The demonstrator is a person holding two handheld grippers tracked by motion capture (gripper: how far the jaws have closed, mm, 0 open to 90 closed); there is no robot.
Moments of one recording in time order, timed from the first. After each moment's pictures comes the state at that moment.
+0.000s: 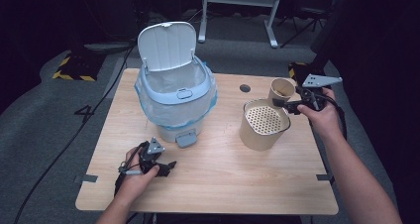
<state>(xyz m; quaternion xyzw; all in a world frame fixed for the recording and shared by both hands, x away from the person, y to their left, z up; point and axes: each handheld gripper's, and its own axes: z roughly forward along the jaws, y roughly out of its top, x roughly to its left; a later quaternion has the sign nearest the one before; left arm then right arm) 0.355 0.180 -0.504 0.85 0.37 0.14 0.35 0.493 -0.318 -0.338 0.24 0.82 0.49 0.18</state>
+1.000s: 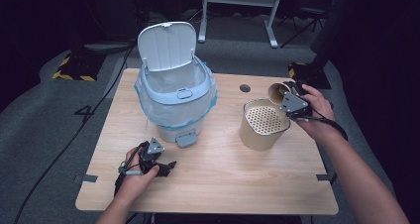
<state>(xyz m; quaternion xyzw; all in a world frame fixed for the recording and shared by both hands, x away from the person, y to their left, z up) 0.355 0.180 -0.504 0.85 0.37 0.14 0.35 0.467 -0.283 -0.337 -0.03 0.86 0.13 0.50</state>
